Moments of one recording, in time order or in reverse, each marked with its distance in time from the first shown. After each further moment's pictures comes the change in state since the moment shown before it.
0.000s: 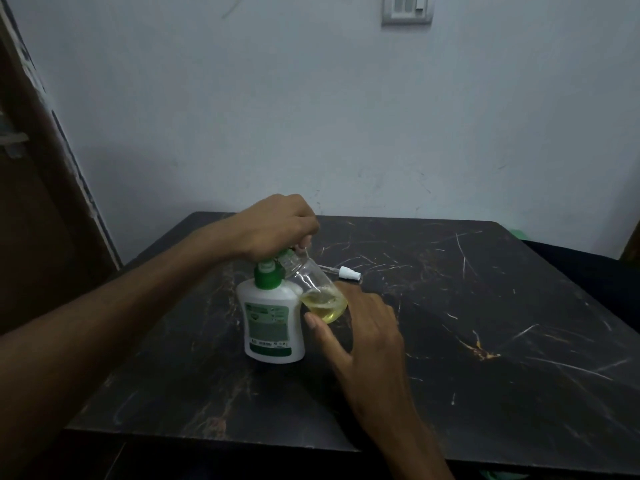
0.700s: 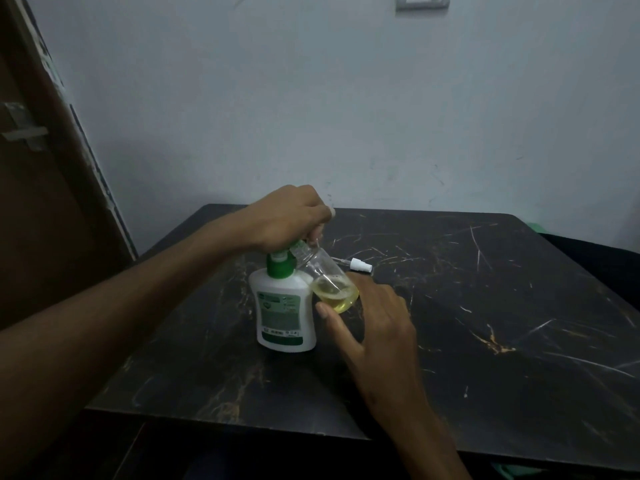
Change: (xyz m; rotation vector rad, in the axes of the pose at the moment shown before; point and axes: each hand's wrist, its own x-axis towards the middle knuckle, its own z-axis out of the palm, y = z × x) left_hand -0.002 -0.001 0.003 -0.078 0.055 0.001; right_hand 0.001 -0.003 -0.001 0.020 0.032 -0.016
